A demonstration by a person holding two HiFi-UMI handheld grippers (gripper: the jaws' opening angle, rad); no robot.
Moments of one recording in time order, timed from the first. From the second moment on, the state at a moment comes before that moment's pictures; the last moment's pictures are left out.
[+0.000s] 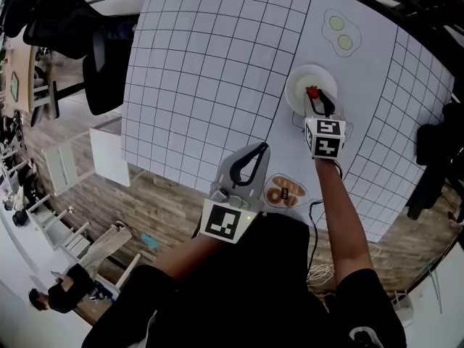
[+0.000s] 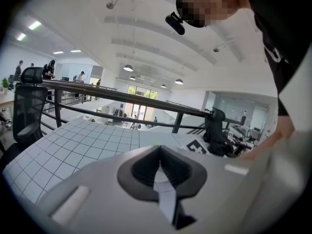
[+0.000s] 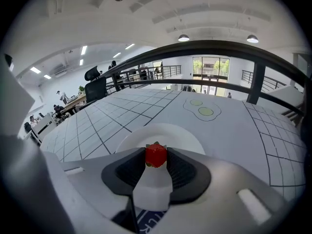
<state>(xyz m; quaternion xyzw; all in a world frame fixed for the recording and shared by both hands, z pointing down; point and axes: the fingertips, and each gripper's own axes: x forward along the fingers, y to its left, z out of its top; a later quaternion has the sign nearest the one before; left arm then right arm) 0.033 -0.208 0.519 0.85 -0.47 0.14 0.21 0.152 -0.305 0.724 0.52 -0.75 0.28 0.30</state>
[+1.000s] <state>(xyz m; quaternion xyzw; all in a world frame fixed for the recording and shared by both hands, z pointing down) 0.016 -0.189 0.503 0.85 -0.47 0.14 0.19 0.153 -0.303 0.716 0.53 -0.73 0.26 0.33</state>
